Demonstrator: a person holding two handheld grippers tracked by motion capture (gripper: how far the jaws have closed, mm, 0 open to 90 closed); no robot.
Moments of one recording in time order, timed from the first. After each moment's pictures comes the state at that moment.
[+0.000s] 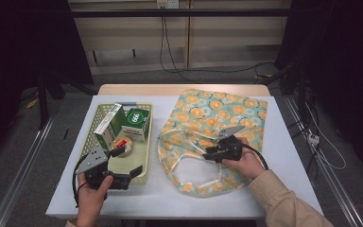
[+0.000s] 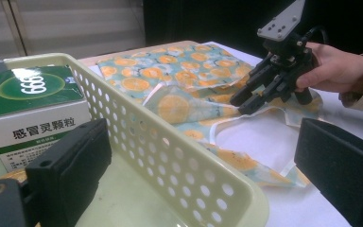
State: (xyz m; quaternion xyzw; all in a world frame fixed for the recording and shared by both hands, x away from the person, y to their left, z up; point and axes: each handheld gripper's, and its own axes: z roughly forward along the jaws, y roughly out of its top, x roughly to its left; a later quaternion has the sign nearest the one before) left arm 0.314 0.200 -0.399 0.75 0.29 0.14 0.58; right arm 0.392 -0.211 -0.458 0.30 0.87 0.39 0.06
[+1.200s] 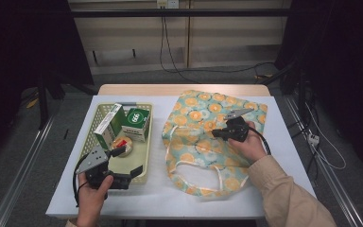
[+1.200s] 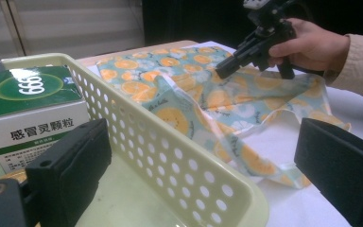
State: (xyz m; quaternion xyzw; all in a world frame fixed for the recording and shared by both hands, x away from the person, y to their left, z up) left arm 0.315 0.200 -0.400 0.75 0.29 0.14 0.58; right arm 0.439 -0.239 -0.436 0.36 0.83 0.40 0.11
